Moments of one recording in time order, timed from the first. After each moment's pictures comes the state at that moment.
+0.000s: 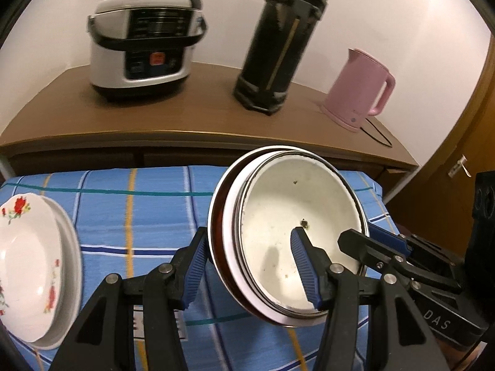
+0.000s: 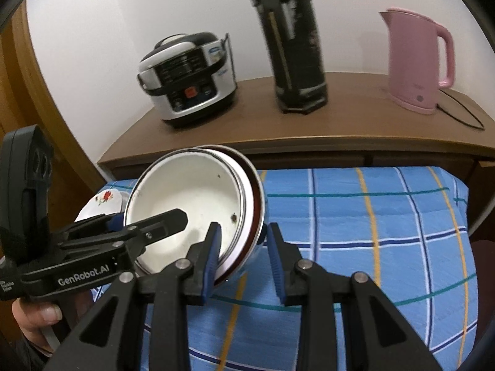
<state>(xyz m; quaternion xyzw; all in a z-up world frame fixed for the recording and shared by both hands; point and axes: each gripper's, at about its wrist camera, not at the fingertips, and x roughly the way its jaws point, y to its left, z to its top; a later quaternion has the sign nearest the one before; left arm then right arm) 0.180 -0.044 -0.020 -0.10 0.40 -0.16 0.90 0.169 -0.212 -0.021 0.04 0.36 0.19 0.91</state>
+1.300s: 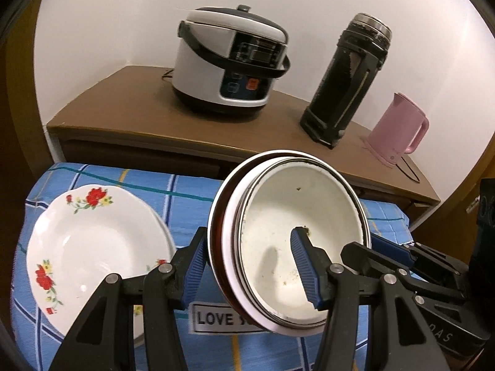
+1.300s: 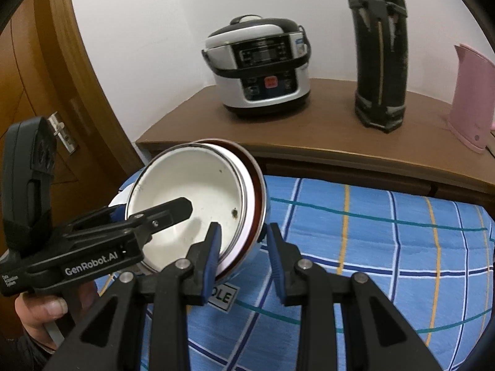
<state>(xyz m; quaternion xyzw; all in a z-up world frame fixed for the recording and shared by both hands) 0.162 0.055 -0.012 -0.14 0.37 -0.08 0.91 0.175 -0.115 -0.019 -0.01 0.36 0.27 0.89</state>
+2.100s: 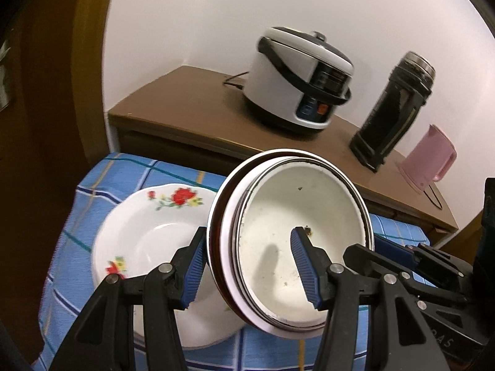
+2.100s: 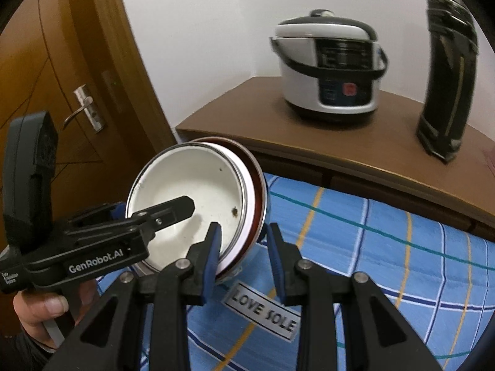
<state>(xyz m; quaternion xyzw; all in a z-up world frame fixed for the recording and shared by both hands) 0.140 0.138 -0.012 -0.17 0.36 0.00 0.92 0.174 -0.022 -0.019 -0.06 0.36 0.33 0.87</state>
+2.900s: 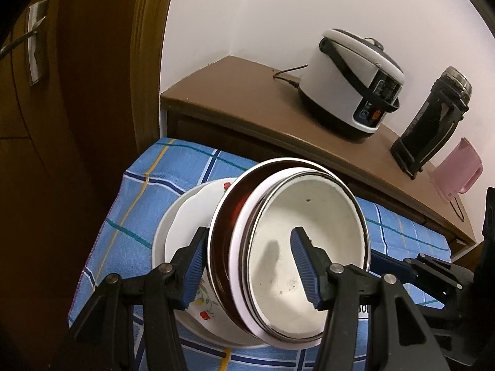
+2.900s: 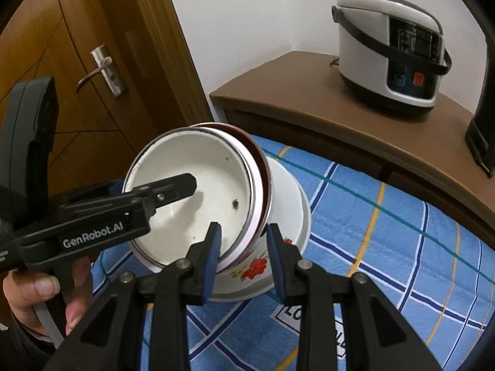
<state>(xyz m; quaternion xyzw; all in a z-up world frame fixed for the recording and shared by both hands) 0.134 0.193 -0.032 -0.18 0.39 0.06 0.90 0.179 0.042 -0.053 -0.09 0.40 0.38 0.83</state>
